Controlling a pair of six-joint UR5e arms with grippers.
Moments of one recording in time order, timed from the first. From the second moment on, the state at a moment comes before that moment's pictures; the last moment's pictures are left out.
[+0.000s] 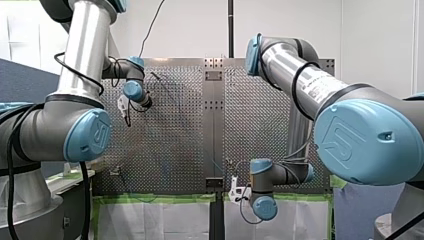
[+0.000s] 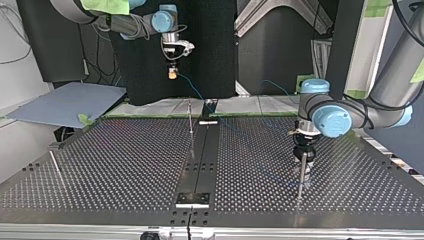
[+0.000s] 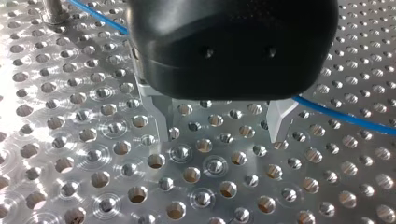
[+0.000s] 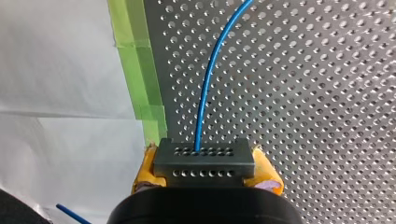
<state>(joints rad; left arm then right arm) 0.03 -1.89 -1.64 -2.86 -1.57 -1.91 2.17 -0.56 1.95 -1.25 1.78 1.70</state>
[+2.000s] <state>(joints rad) 0.12 -1.78 -1.71 -3.00 -1.45 -2.38 2.17 -0.66 2.01 -1.25 1.77 1.69</state>
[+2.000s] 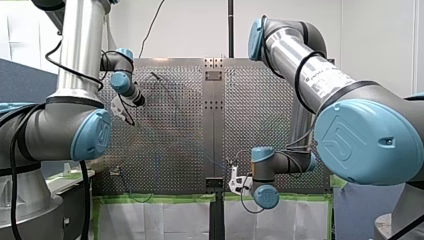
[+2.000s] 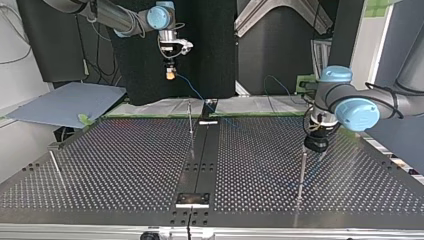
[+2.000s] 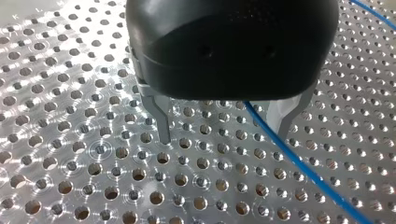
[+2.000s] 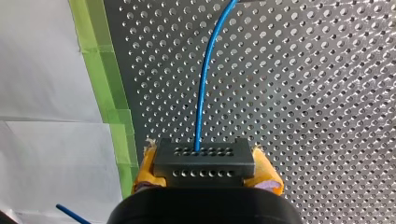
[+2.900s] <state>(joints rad) 0.12 -1.66 -1.80 -2.96 -1.41 -2.38 2.17 -0.66 2.01 -1.25 1.77 1.68</state>
